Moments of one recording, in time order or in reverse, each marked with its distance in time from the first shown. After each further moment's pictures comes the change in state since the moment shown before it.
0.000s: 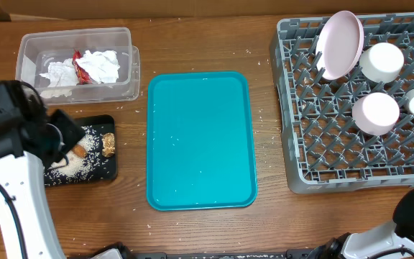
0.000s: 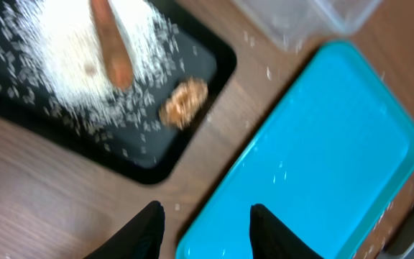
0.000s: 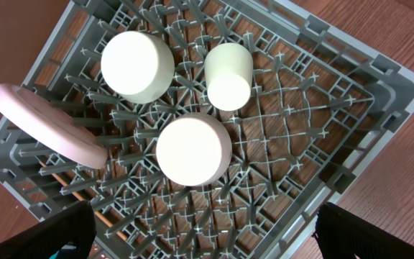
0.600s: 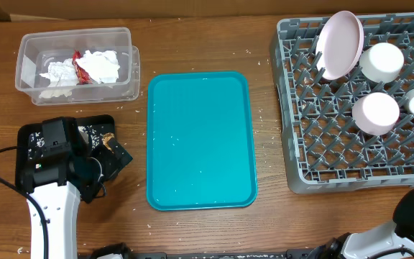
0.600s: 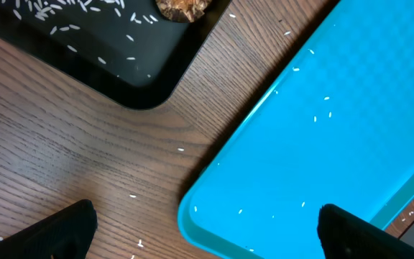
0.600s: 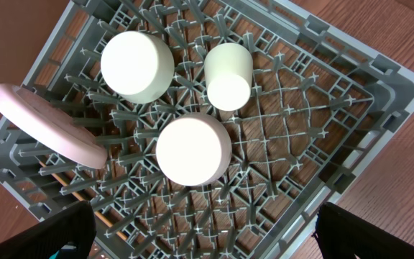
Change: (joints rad) left arm -0.147 -0.171 -0.399 0.104 0.007 -0.142; right arm 0.000 0.000 0.000 0.000 0.000 0.000
